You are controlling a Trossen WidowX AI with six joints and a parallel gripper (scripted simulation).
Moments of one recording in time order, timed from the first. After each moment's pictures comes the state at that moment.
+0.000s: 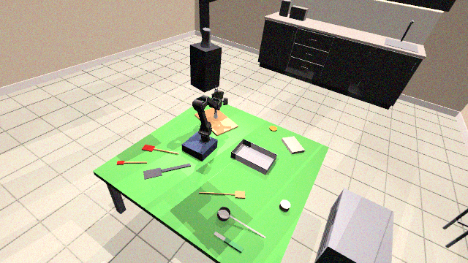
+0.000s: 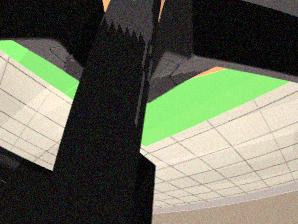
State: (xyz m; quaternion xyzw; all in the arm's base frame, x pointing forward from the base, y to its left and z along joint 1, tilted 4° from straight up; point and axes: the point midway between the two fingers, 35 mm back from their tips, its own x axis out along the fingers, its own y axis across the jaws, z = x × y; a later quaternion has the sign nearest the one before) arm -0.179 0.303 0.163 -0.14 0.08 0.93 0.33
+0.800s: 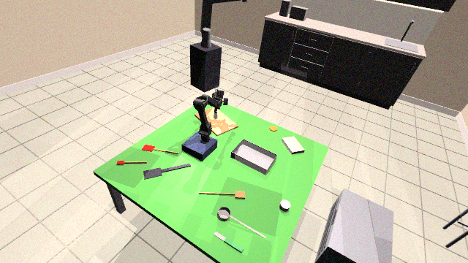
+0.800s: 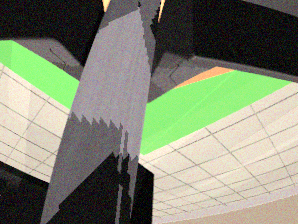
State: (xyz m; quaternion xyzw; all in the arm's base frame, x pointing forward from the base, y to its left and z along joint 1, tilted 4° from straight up) arm -0.183 0.307 0.157 -0.16 0.10 0.93 0.33
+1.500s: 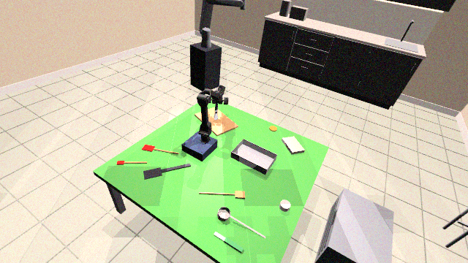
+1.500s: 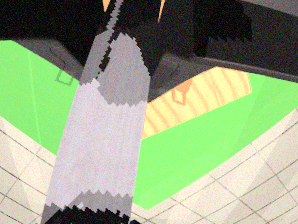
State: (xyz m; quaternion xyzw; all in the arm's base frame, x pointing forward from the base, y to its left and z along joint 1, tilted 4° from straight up) arm -0.199 0.333 0.133 -0.29 0.17 0.88 0.32
